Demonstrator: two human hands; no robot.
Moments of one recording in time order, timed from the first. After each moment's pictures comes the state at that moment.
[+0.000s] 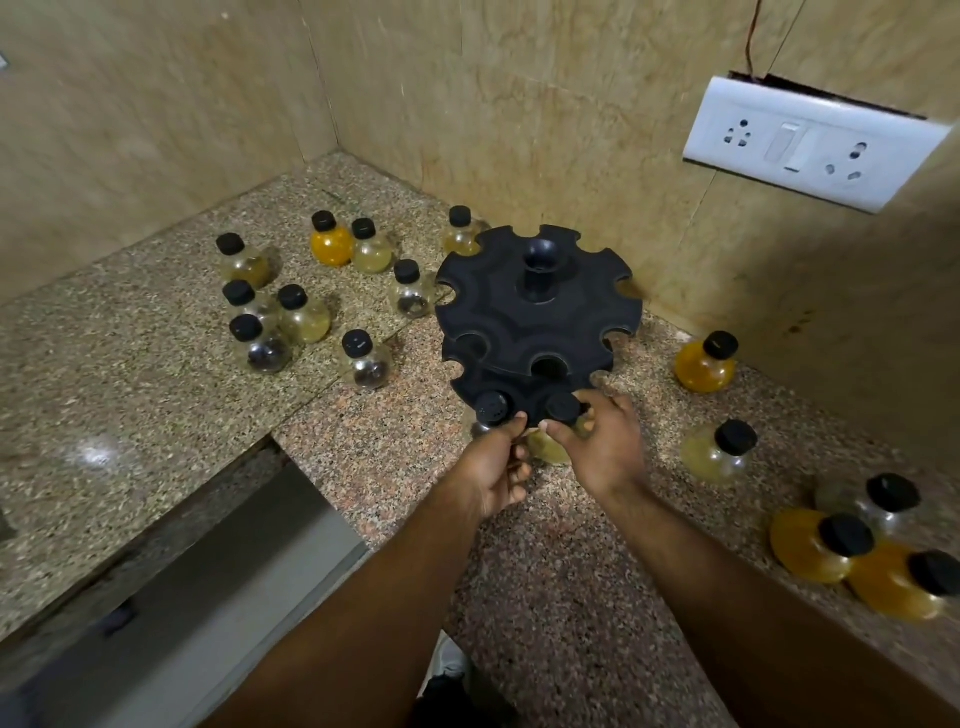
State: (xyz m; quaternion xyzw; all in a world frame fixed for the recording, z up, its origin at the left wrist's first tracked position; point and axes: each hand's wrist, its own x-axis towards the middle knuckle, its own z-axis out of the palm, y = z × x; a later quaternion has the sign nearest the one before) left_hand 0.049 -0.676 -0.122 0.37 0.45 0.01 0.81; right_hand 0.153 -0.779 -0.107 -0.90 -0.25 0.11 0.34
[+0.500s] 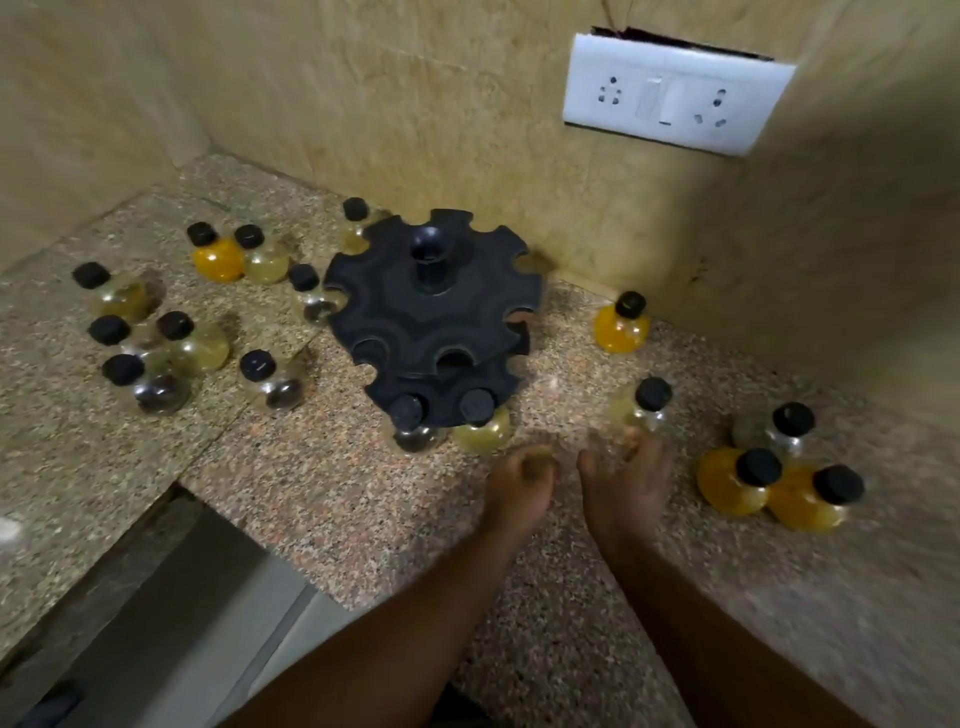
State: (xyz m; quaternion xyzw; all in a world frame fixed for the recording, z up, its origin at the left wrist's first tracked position) left_hand 0.094 -0.777 -0.153 0.67 0.39 0.06 0.63; right_hand 0.144 -0.877 -0.142 -0.90 -0.02 0.00 0.43
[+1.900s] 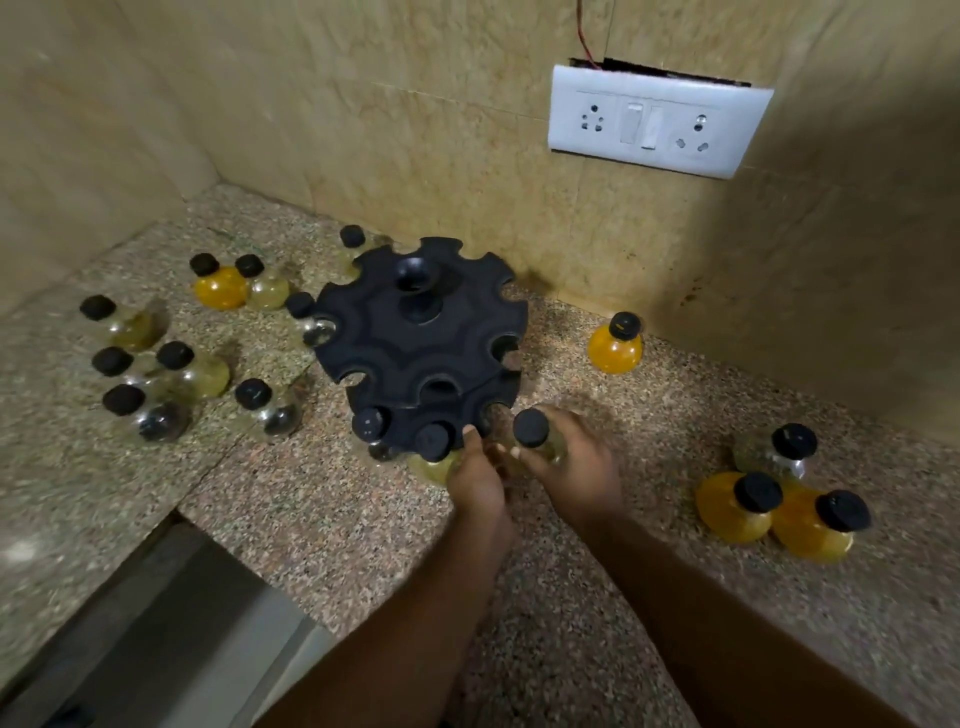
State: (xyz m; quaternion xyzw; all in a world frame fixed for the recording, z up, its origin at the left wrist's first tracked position) left_hand 0.120 -0.746 -0.133 0.31 0.58 0.18 0.74; right_hand 0.178 -0.843 -0.124 -0.87 -0.26 0.10 0.41
